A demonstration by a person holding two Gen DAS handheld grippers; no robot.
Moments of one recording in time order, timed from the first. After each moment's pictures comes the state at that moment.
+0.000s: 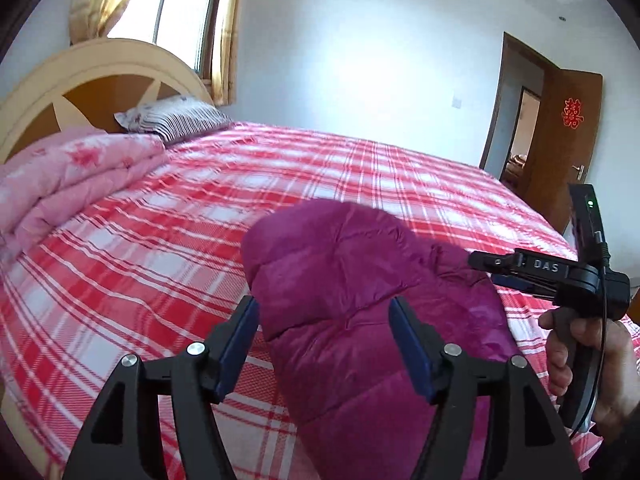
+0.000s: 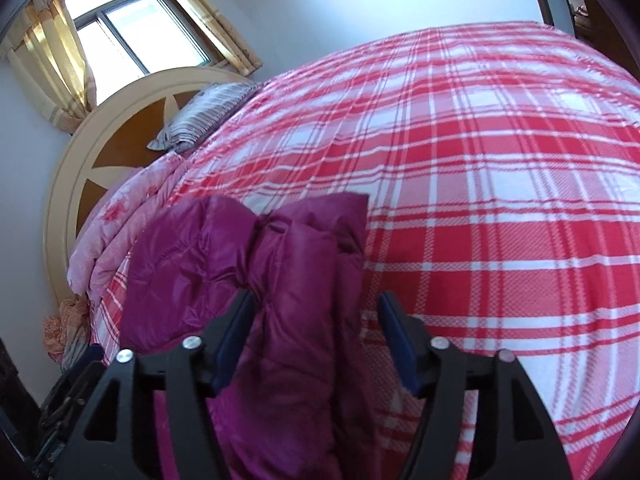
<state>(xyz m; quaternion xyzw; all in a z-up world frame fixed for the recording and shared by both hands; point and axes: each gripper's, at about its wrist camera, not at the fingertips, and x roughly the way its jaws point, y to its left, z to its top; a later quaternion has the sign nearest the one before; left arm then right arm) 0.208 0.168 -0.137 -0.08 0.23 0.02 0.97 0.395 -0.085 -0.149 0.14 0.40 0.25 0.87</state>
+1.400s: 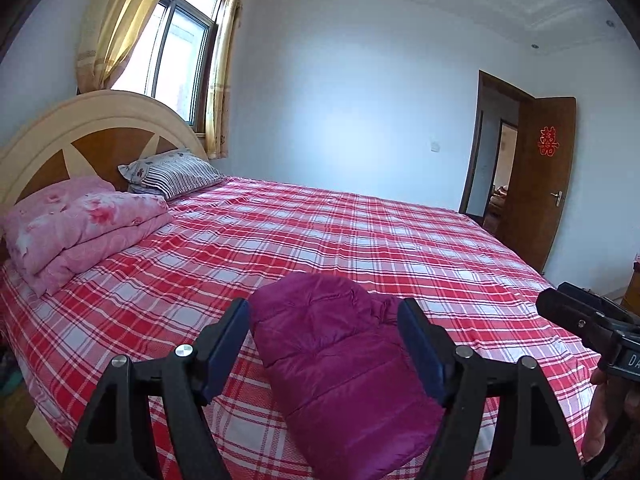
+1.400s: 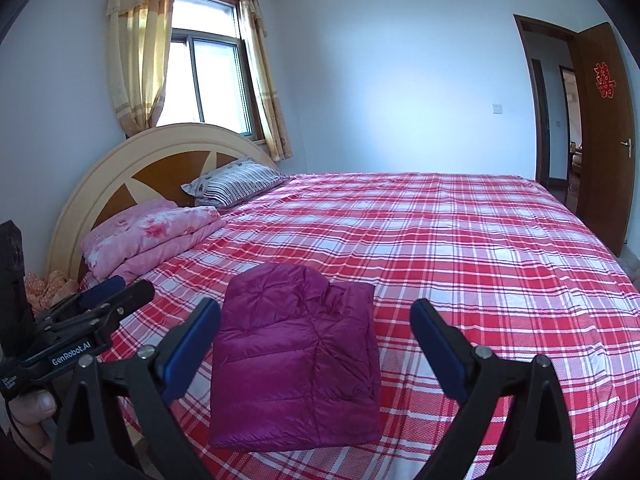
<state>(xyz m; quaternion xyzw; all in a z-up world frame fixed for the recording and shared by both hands) 0.132 0.161 -0.070 -0.07 0.14 0.00 0.99 0.203 -0.088 -0.028 0.02 0.20 0.22 0.95</state>
